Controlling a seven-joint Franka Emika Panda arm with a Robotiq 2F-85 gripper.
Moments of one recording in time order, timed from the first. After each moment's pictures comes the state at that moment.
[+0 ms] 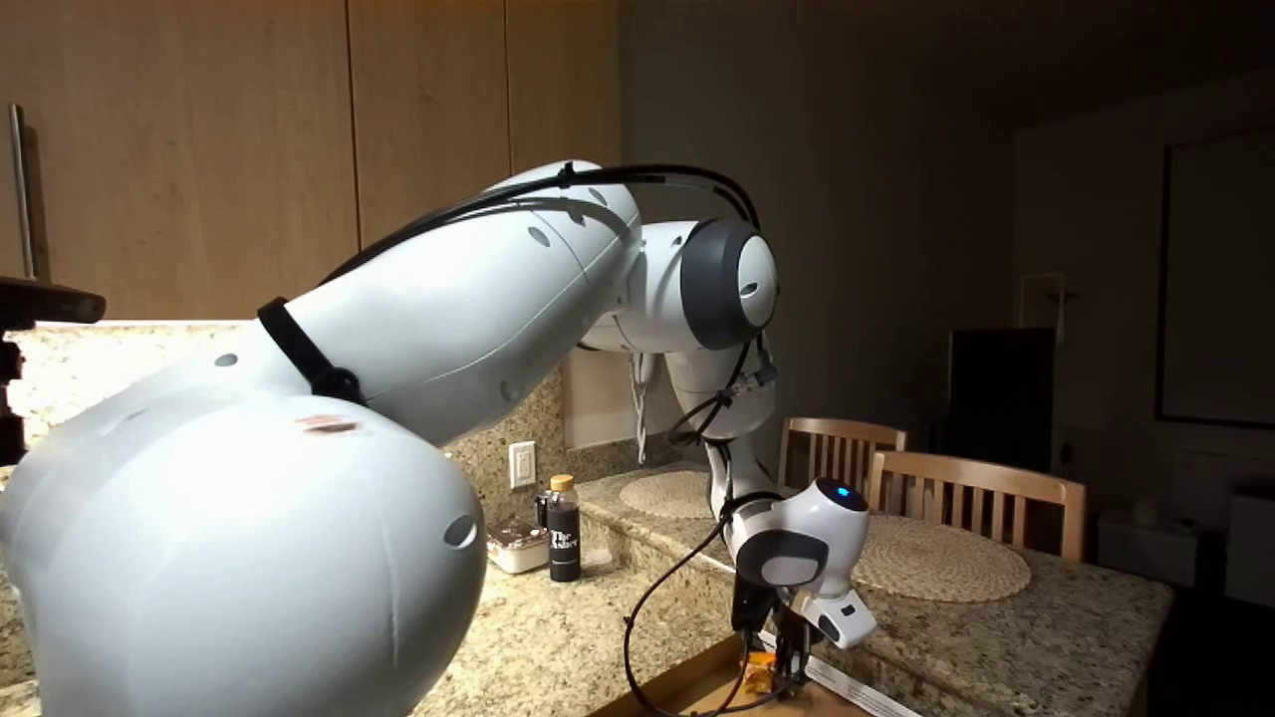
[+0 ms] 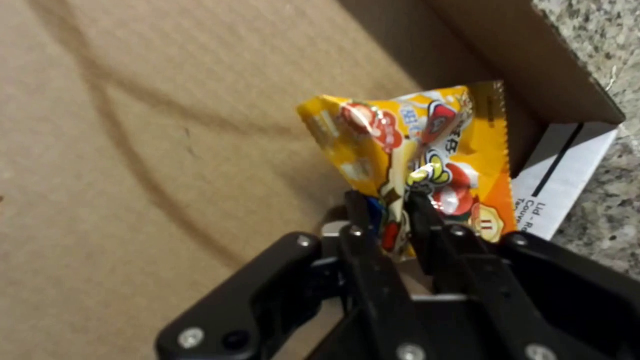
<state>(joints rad) 0.01 0.96 0.01 -1.71 0.85 2.72 0.40</state>
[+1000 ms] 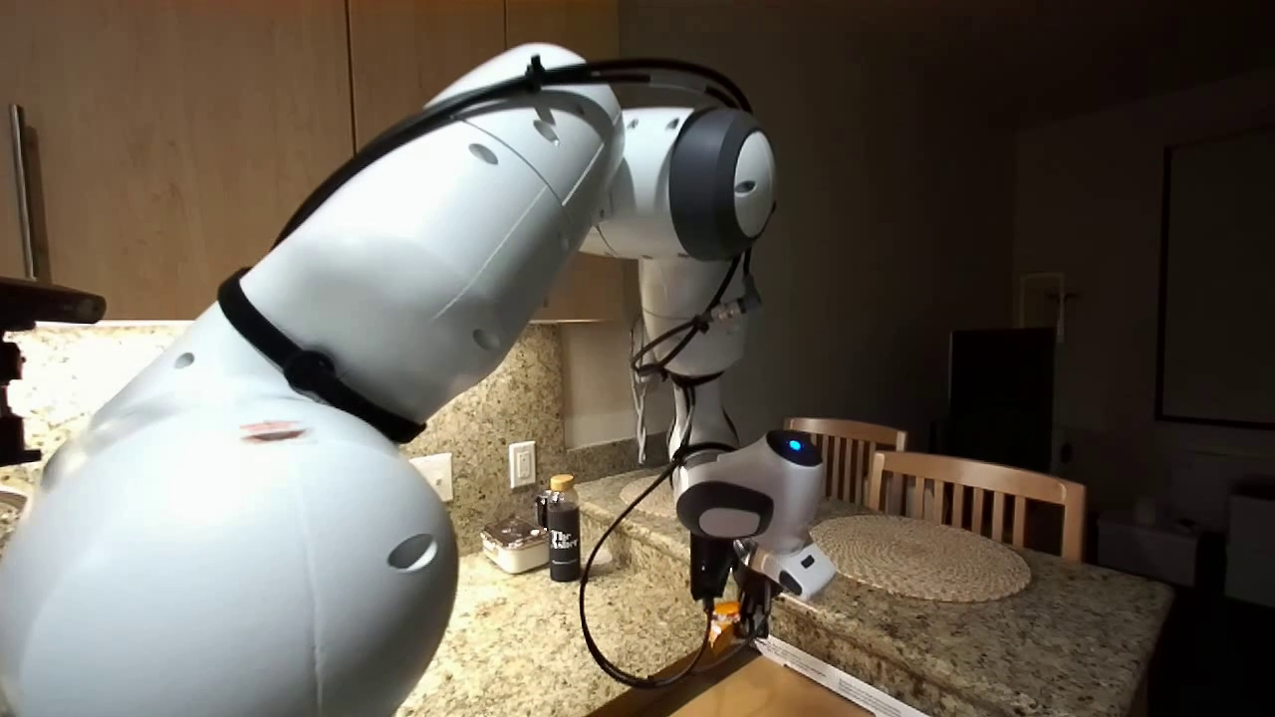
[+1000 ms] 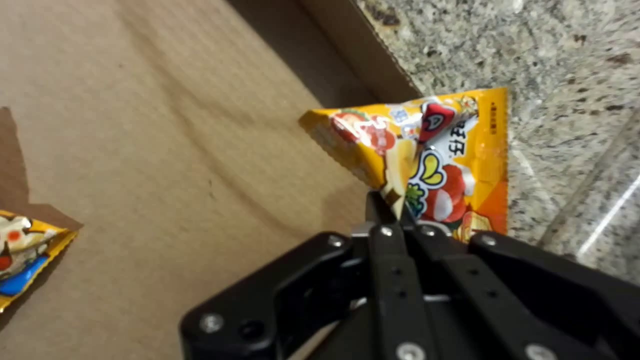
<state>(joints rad) -0.13 0.69 0.25 -2.03 0.96 2.93 0.12</state>
